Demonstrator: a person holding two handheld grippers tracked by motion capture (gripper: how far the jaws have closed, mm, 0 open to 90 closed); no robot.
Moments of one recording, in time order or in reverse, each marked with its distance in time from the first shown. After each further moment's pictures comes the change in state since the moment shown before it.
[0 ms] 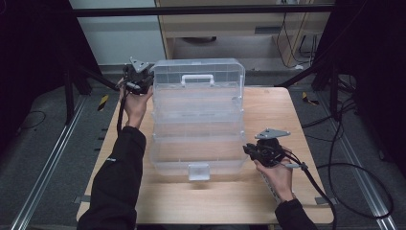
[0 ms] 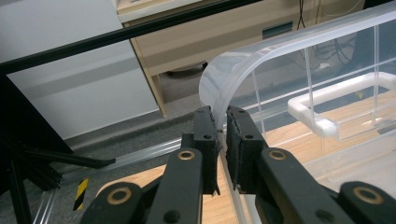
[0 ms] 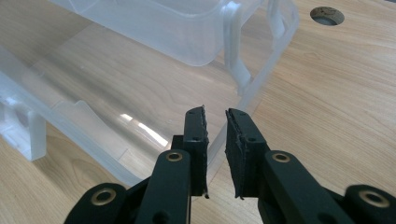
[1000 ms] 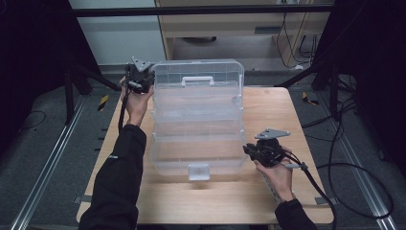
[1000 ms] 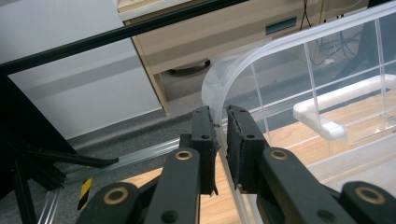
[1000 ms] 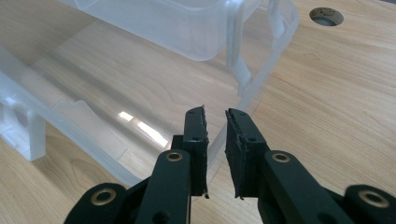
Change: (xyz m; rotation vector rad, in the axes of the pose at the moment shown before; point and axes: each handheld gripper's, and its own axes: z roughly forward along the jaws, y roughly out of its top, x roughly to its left) left arm 0.001 -0.002 0.012 0.013 0.013 0.023; right arm 0.001 0.000 0.000 -0.002 -0.004 -0.001
